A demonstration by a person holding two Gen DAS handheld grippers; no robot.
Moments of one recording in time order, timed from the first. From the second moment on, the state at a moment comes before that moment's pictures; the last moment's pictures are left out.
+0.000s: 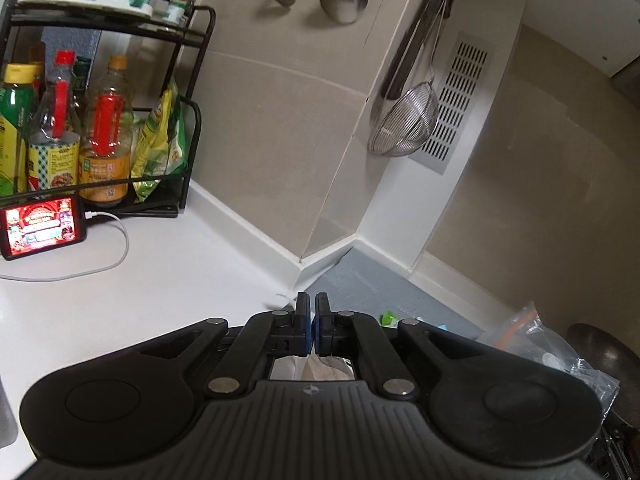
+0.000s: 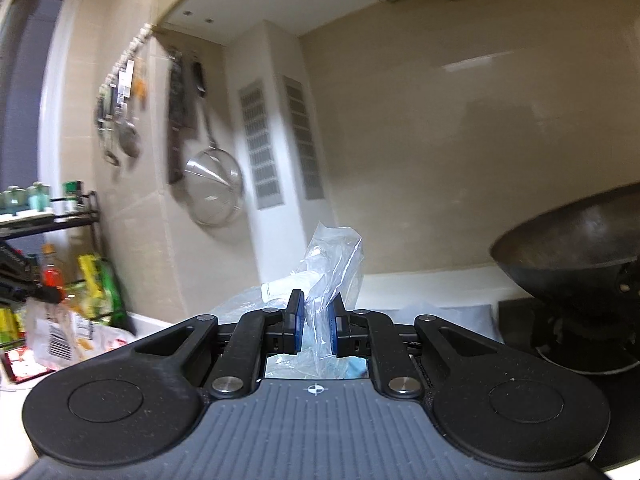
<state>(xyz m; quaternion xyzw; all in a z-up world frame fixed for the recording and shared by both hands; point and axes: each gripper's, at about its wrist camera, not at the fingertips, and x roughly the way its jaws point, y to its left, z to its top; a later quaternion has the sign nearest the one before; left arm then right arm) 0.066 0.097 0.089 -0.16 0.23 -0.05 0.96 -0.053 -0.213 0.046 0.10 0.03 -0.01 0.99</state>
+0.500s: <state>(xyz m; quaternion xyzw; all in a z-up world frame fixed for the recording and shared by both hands) -0.035 0.121 0.107 -0.15 0.22 -0.08 0.96 -0.118 -0.181 0.052 0.08 0.05 0.11 0.99</state>
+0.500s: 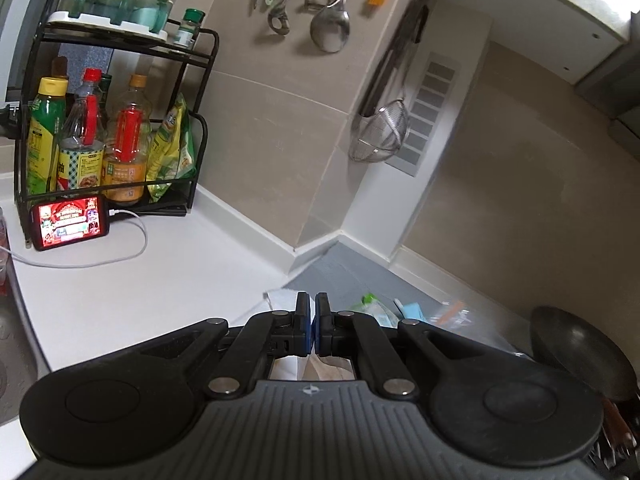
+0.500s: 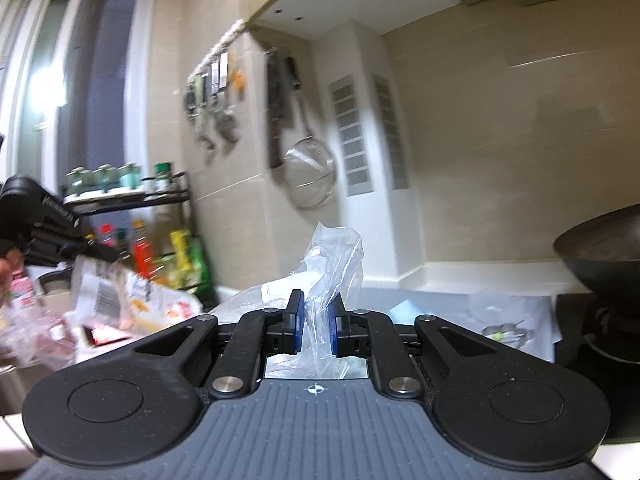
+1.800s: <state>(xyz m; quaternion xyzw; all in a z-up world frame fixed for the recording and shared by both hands) -0.049 0.055 -0.177 -0.05 0.51 -0.09 0.85 -0.105 -0.121 -0.166 -0.01 0.47 0.18 0.86</state>
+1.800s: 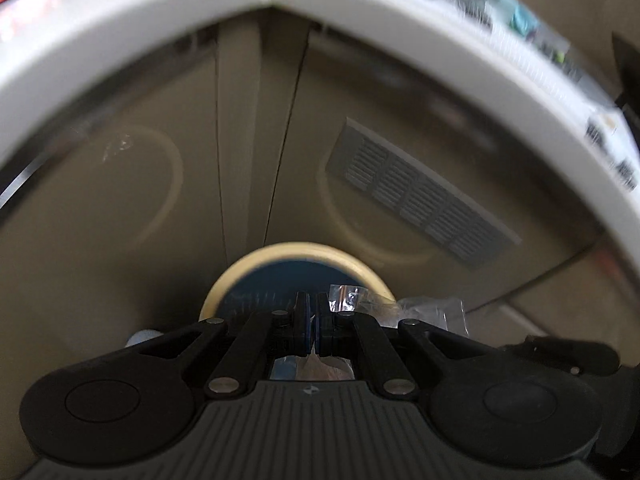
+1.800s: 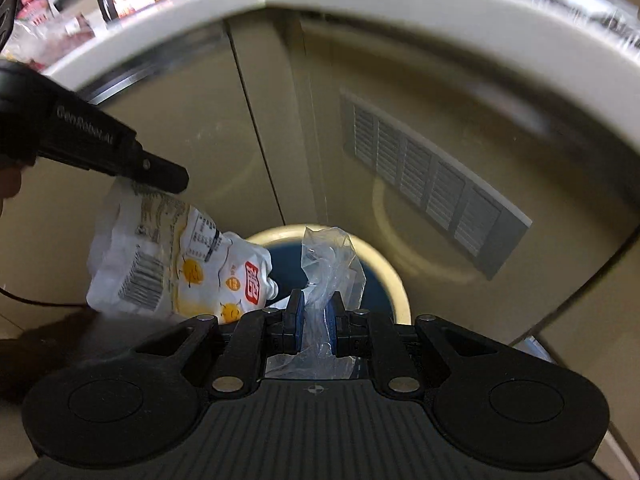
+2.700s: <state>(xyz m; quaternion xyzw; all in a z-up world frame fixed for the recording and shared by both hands) -0.007 0.027 -0.298 0.00 0.62 -0.03 0.78 -0.045 -0.105 -0.259 0.00 0.62 0.16 0.77</state>
